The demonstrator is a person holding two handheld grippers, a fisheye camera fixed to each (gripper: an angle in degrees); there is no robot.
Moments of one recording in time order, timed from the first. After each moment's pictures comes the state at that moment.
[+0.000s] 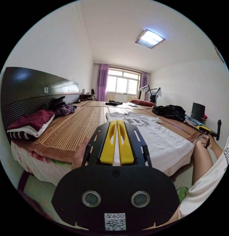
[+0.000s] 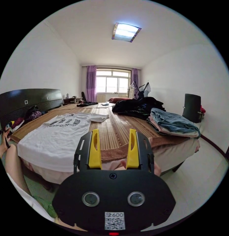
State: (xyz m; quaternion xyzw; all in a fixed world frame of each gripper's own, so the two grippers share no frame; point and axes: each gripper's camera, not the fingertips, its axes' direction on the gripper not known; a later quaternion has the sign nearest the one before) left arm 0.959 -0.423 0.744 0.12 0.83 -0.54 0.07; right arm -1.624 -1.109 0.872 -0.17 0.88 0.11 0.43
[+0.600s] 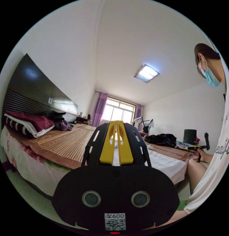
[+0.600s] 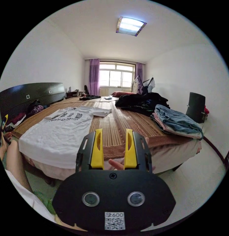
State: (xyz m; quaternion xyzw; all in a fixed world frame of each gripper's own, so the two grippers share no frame) left arm 1.033 -0.305 0.726 0.11 0.71 -0.70 -0.02; right arm -1.554 -1.182 0.913 -0.20 0.86 0.15 0.44
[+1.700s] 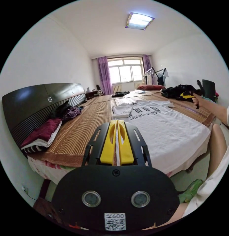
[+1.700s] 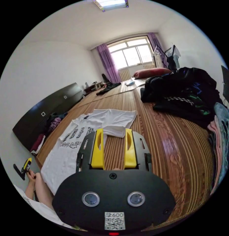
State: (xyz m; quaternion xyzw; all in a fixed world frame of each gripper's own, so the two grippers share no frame) left arm 0.989 -0.497 0.534 0.15 0.83 -0.49 0.20; right arm -1.085 -1.380 0.631 -0.15 0.74 0.36 0.55
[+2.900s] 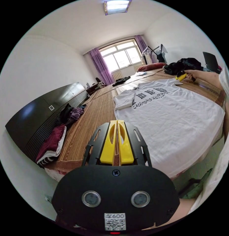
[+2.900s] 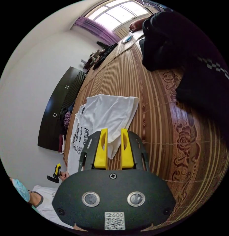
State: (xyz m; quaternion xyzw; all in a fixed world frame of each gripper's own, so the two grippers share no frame) left arm 1.043 -0.586 0.436 0.19 0.84 -0.40 0.31; right arm -0.762 -1.365 0.318 -0.11 0.56 0.58 0.58
